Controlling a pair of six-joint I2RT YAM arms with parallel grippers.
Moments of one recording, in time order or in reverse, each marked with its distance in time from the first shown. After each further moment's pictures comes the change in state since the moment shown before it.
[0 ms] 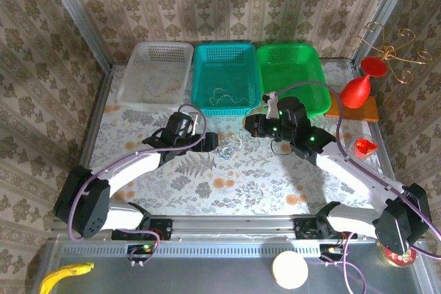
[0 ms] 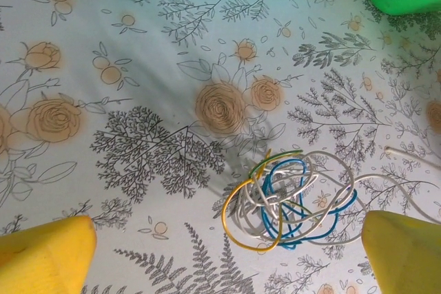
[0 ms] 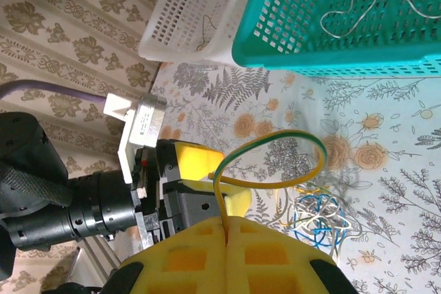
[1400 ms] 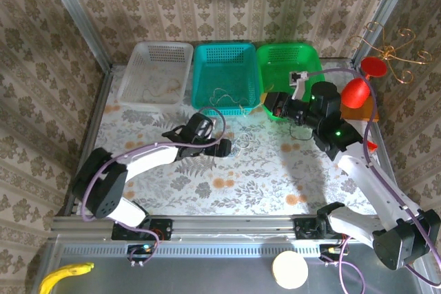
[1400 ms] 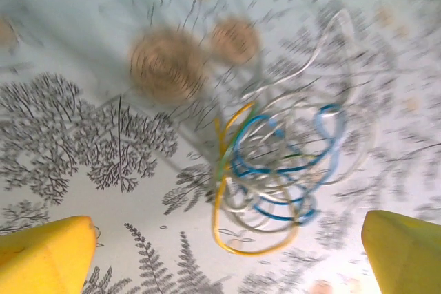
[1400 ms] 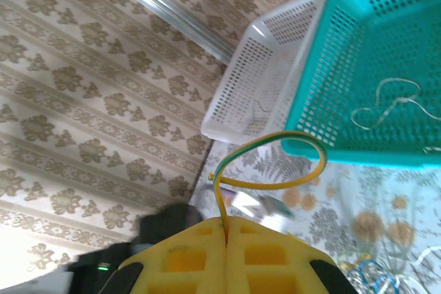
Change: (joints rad) left arm -0.124 0.138 0.128 -0.095 -0.040 0.002; right arm -0.219 -0.111 0.095 0.011 -0.164 0.074
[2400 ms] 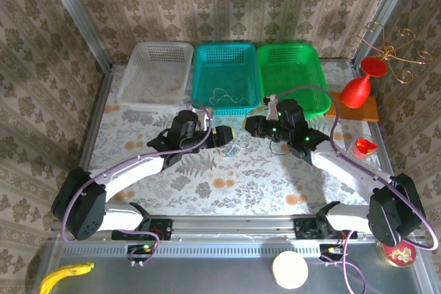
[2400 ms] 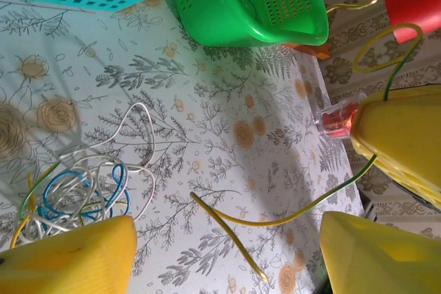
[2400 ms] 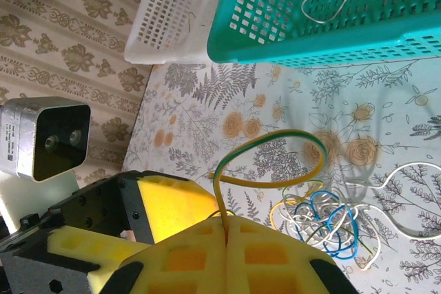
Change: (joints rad) left arm 0.007 -0.173 -0.109 0.332 0.234 -0.323; right arm 0.172 0.182 -0.180 0.139 0.112 -0.018
